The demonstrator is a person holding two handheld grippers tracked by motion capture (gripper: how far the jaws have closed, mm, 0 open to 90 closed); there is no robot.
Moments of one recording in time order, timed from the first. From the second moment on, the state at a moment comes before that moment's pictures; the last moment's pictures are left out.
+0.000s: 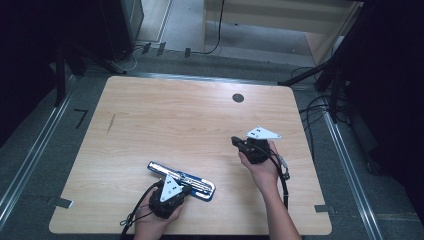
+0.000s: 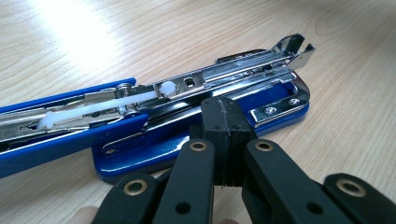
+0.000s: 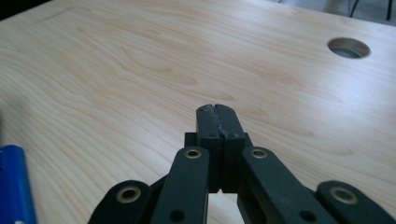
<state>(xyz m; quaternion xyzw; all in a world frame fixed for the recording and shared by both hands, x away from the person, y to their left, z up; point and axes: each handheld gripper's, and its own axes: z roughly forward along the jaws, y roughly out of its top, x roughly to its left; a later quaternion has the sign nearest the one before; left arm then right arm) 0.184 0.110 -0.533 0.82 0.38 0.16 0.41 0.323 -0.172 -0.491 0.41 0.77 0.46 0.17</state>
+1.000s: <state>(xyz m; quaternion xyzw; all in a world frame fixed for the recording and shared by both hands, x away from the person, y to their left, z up) 0.184 0.110 -0.533 0.82 0.38 0.16 0.41 0.326 -0.244 -0.542 0.51 0.74 0.40 0.18</state>
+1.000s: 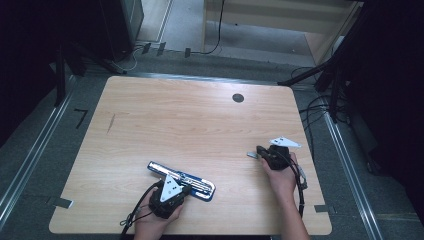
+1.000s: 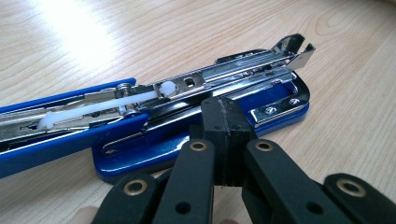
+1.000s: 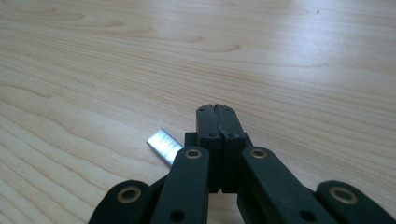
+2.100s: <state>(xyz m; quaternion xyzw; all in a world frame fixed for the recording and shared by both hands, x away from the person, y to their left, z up) 0.185 0.110 -0.533 0.82 0.38 0.16 0.41 0.308 -0.244 -0.545 0.51 0.73 0.42 0.17</state>
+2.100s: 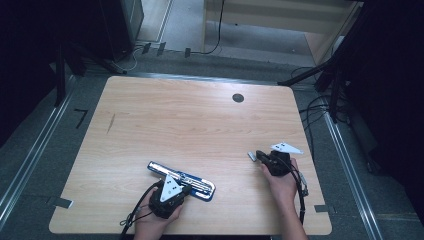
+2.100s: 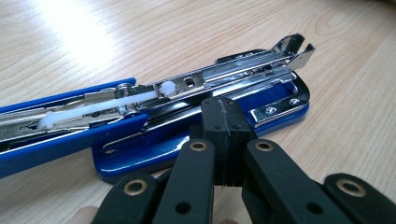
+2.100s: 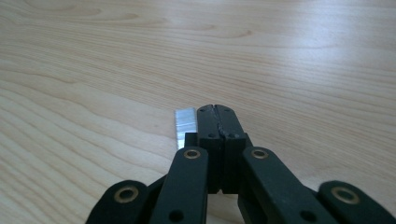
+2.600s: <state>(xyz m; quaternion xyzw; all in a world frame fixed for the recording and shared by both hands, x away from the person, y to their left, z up) 0.185 0.110 -0.533 0.82 0.38 0.16 0.41 0.307 -0.235 -0.545 0.49 0.75 0.41 0.17</state>
